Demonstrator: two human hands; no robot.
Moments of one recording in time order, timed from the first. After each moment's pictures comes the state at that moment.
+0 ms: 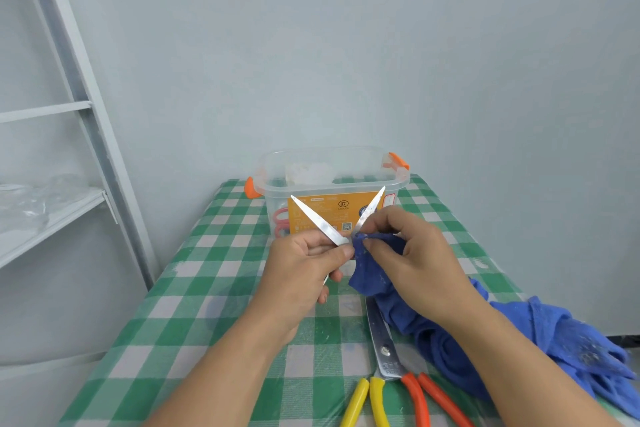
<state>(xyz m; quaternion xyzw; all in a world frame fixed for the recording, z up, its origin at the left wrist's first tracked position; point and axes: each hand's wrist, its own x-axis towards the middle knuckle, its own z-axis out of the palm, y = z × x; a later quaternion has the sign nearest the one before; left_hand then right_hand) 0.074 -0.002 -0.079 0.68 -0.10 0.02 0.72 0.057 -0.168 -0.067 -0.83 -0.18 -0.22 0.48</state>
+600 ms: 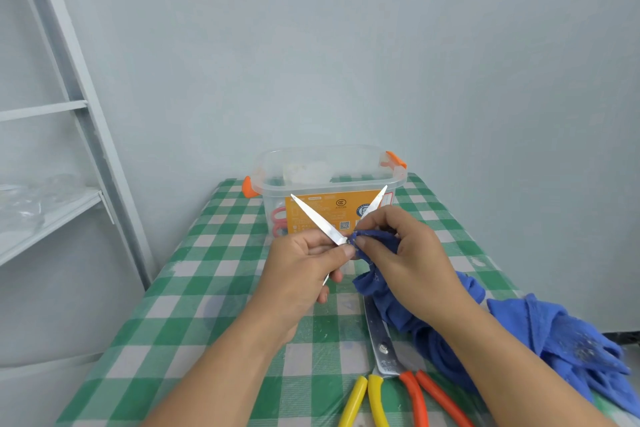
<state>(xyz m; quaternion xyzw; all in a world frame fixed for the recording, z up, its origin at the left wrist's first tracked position) 0.073 -0.002 -0.079 0.68 -0.11 0.00 0.72 0.057 -0.164 -0.070 -0.81 -0.14 -0.22 0.52</state>
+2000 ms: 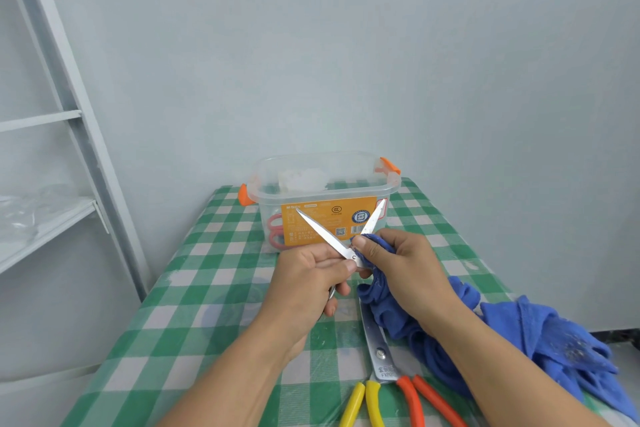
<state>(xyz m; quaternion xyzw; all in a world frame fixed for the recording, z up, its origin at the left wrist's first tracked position) 0.064 -0.012 -0.077 0.68 -0.11 -0.04 0.73 0.063 -0.164 -0.077 -0.76 -0.07 -0.13 0.63</state>
